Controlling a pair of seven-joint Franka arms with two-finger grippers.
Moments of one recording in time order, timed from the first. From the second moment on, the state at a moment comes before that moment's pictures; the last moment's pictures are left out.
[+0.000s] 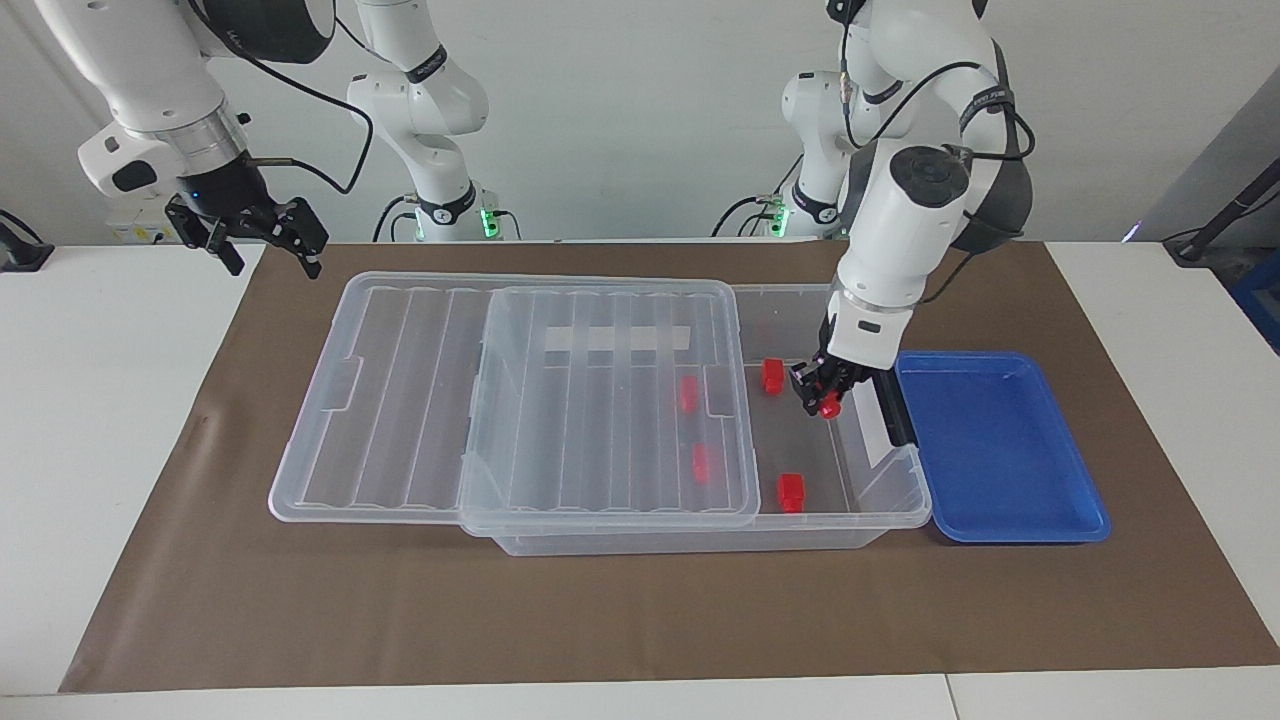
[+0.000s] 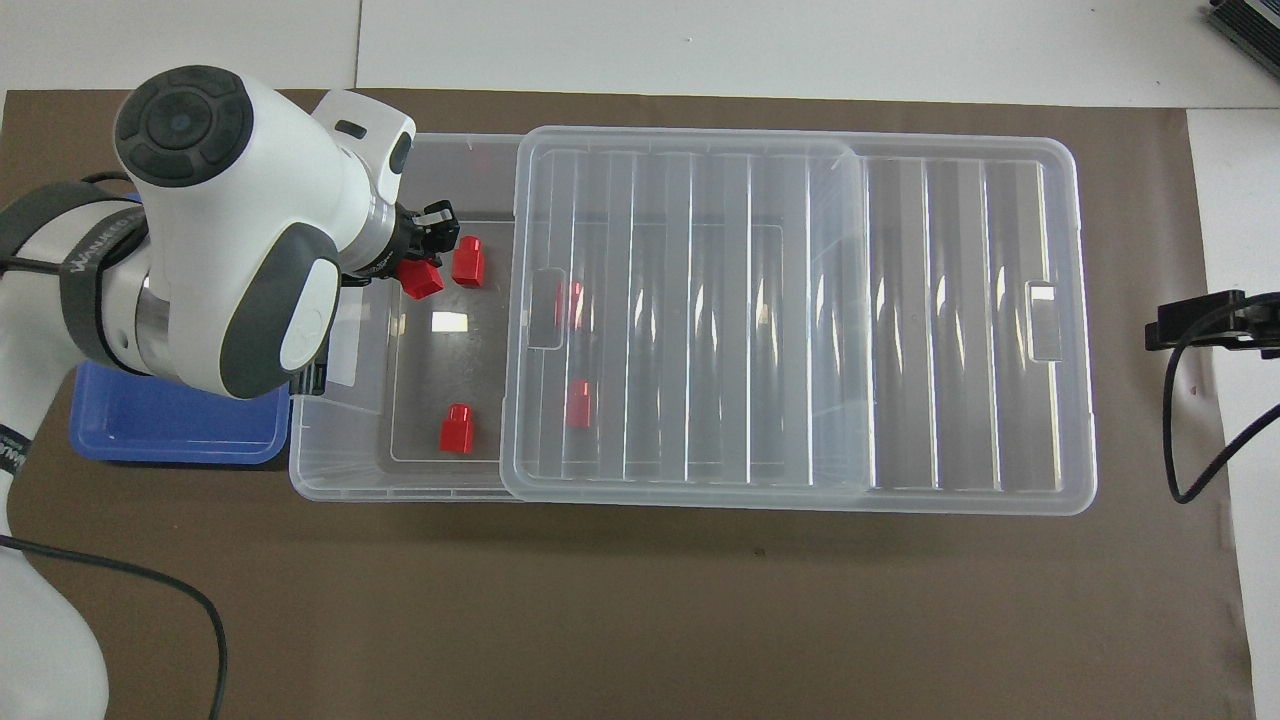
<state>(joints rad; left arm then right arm) -0.30 0.27 -0.07 -1.64 0.03 2.02 -0.69 -0.07 -0.07 -0.01 -1.67 -0.01 1.62 0.01</state>
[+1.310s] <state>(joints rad) -0.33 0.36 -0.05 -1.93 0.17 2.39 -0.73 -0.07 -0.07 -0.01 -1.67 -0.01 1.62 0.01</state>
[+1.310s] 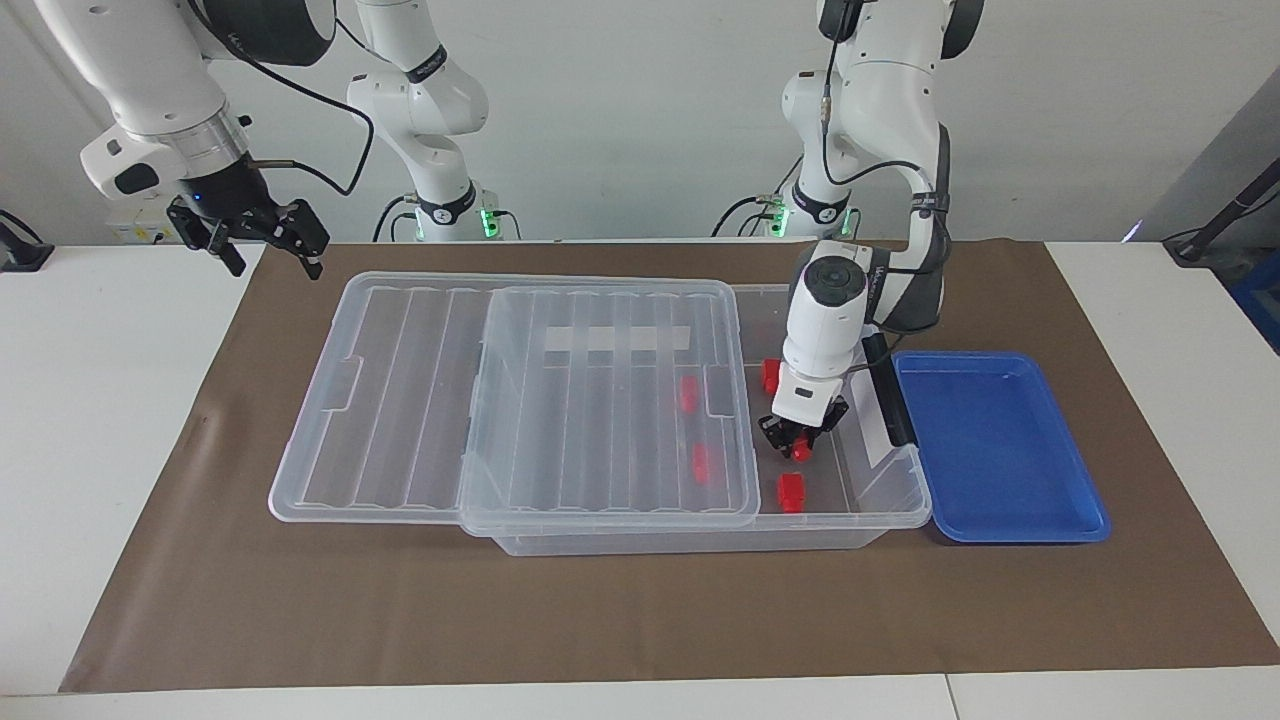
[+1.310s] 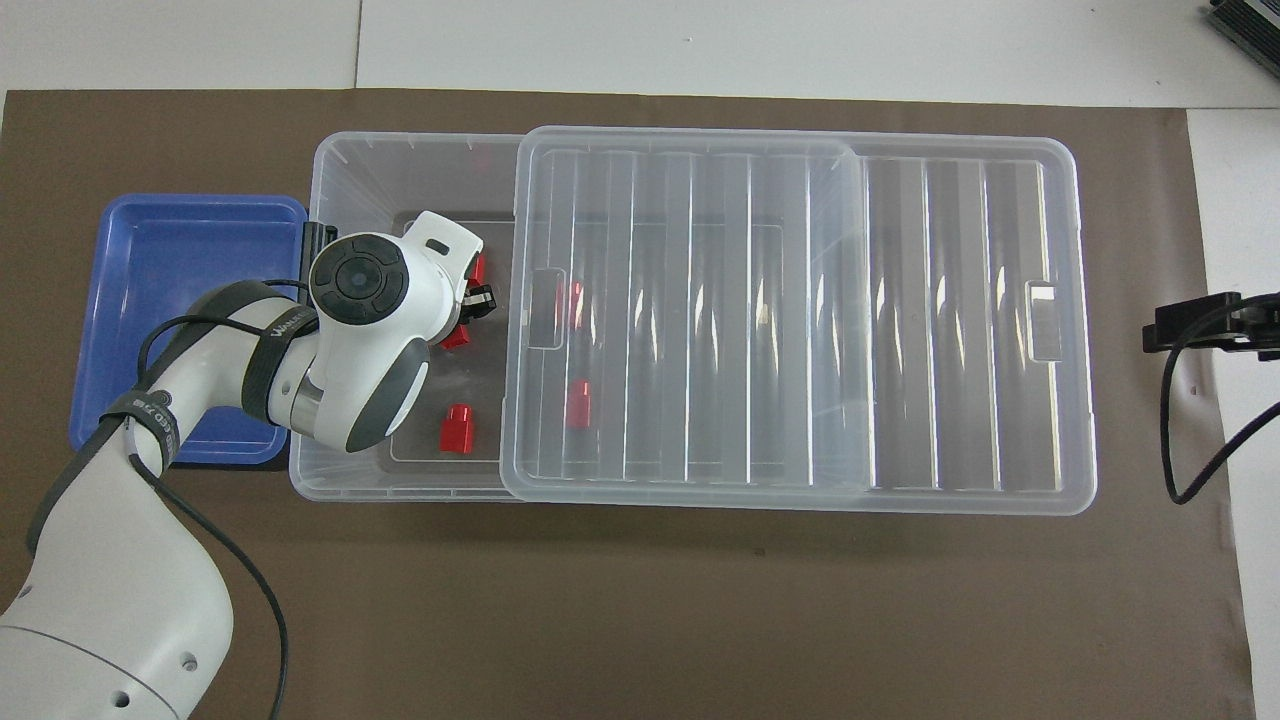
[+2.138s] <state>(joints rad) -0.32 0.36 -0.04 -1.96 0.18 2.44 -0.73 -0.07 -0.07 -0.01 -1.67 -0.01 1.62 0.01</state>
